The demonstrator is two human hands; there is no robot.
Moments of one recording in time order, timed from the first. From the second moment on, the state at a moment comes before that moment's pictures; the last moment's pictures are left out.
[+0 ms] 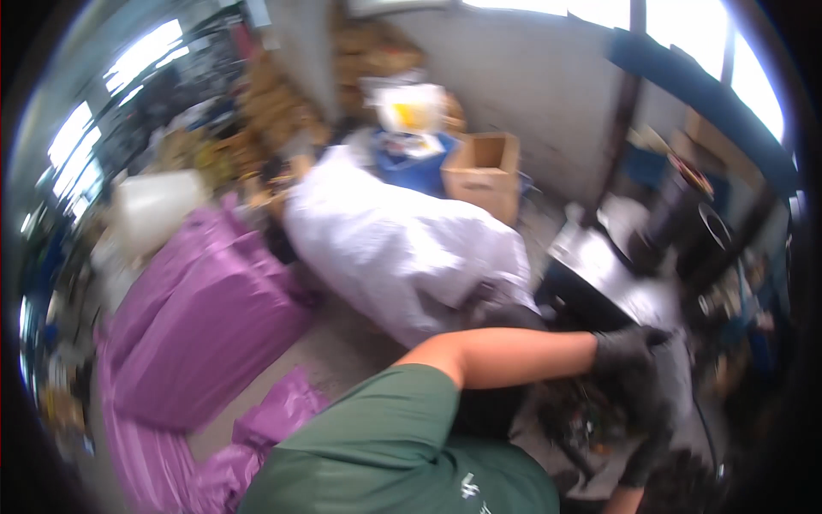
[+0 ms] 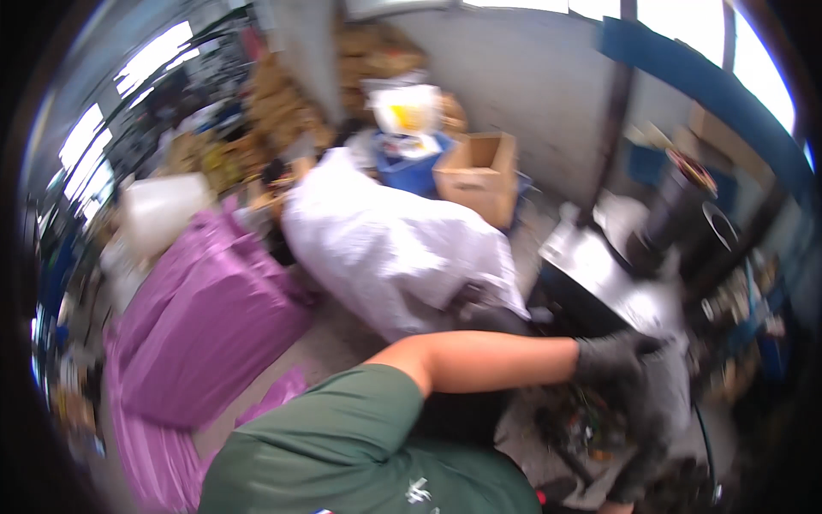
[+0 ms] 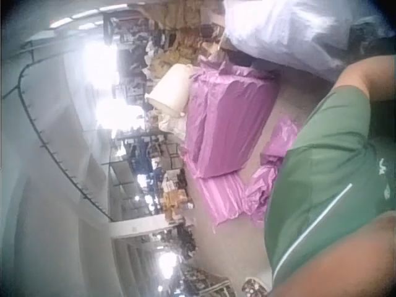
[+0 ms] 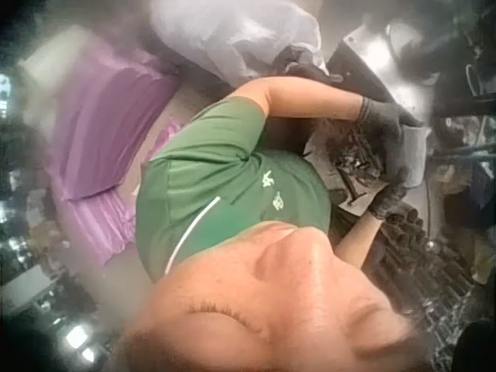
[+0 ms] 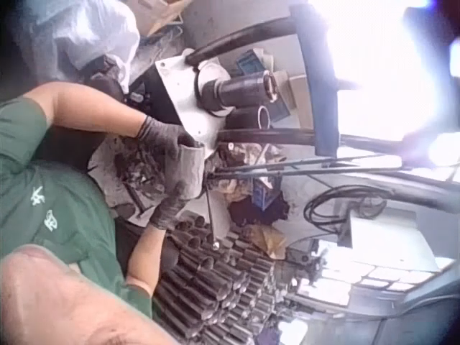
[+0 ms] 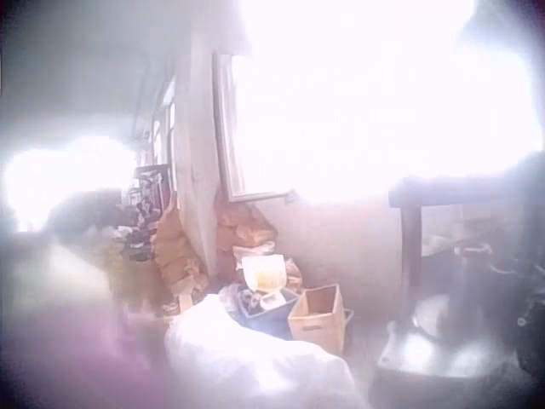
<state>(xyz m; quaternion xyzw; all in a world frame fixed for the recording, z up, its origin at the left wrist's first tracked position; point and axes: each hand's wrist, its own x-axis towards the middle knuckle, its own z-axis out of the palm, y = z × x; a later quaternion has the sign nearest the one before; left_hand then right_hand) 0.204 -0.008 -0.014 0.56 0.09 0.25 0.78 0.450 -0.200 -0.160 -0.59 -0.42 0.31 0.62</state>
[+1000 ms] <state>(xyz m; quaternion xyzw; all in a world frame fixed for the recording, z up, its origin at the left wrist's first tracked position) 0.228 -0.028 -0.107 0.97 -0.07 0.16 0.16 0.452 -0.208 -0.145 -0.42 0.04 0.57 0.70</state>
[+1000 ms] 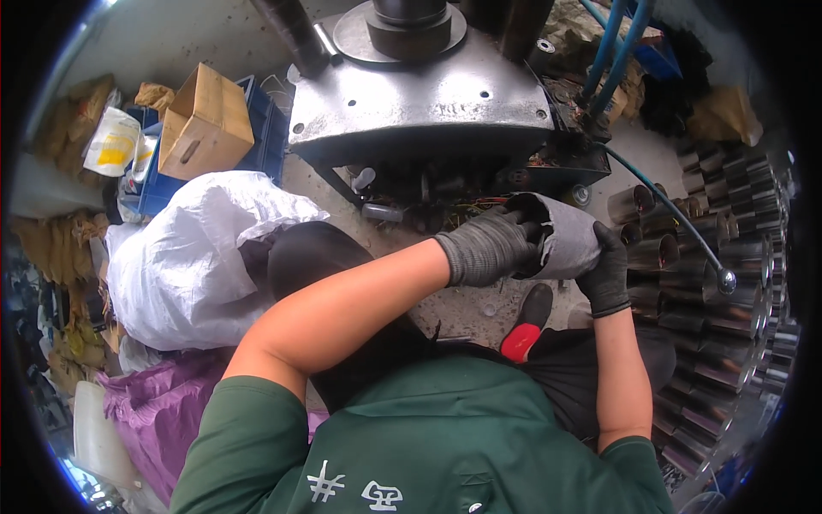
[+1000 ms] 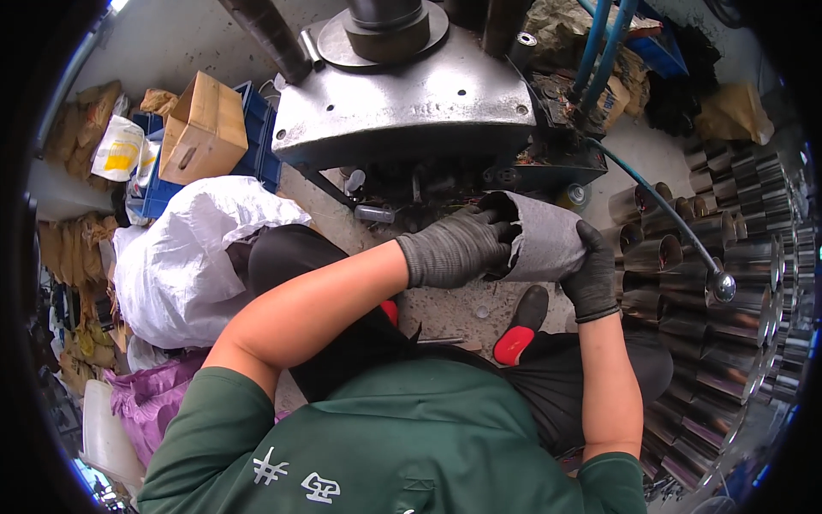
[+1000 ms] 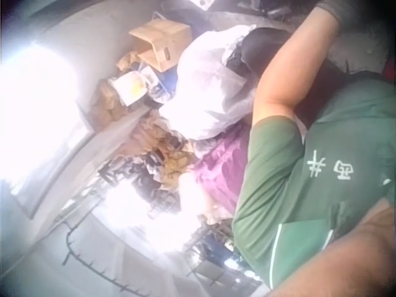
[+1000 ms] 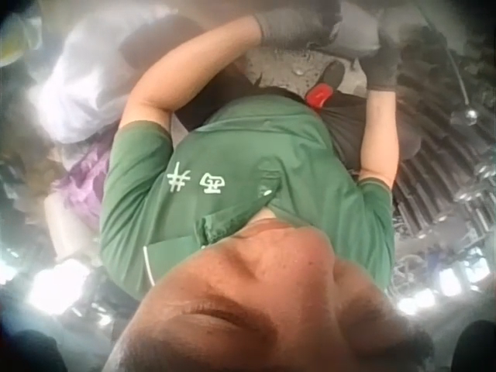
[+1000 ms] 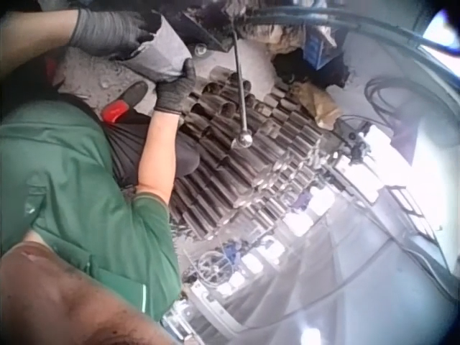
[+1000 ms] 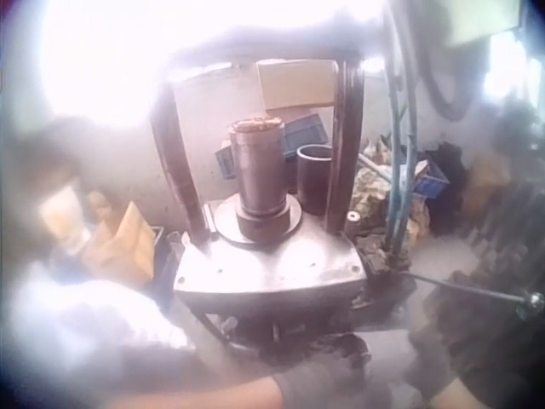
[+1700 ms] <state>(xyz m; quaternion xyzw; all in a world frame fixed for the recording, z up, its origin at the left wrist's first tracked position) 0.213 0.044 -0.088 0.81 0.38 0.13 0.42 0.275 -0.213 -0.309 -0.66 -0.73 0.16 0.10</state>
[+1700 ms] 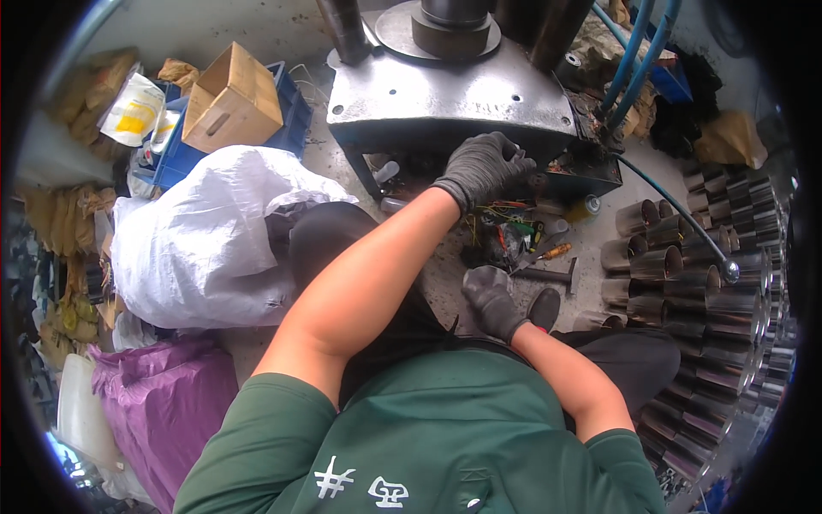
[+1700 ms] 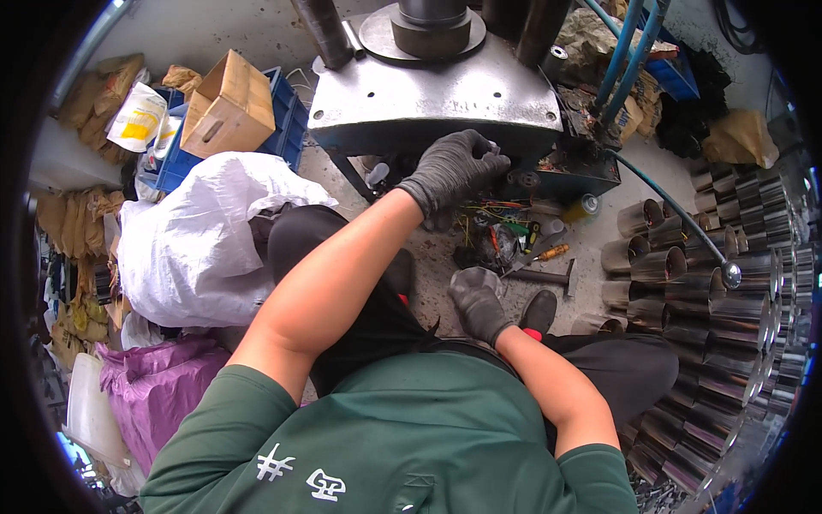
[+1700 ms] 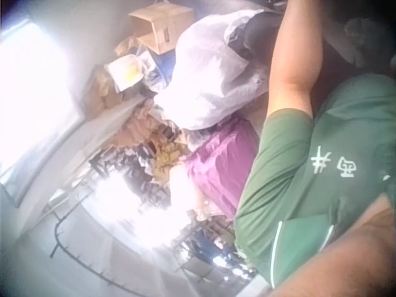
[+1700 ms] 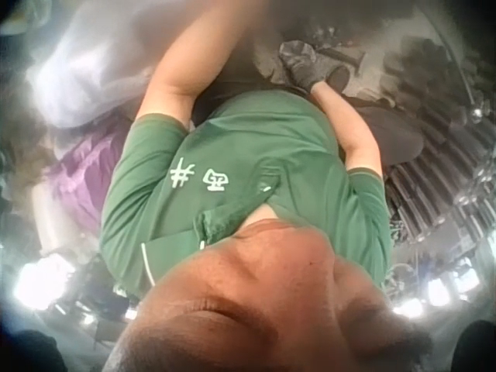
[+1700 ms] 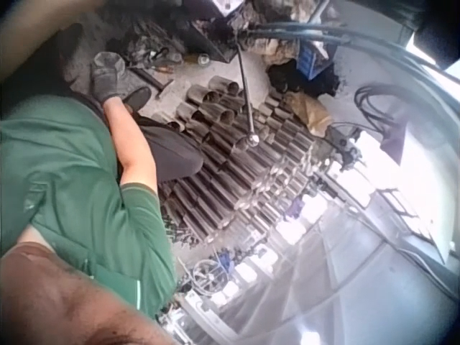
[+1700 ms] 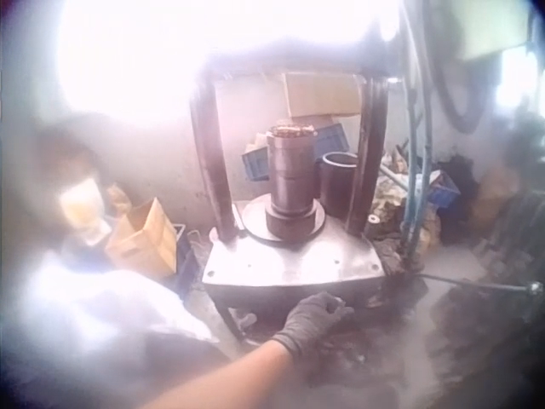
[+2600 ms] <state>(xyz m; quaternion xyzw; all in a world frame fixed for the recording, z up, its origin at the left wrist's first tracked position) 0.136 0.092 -0.073 0.77 0.18 0.32 0.52 0.394 -0.152 -0.209 -0.59 -0.31 0.40 0.63</state>
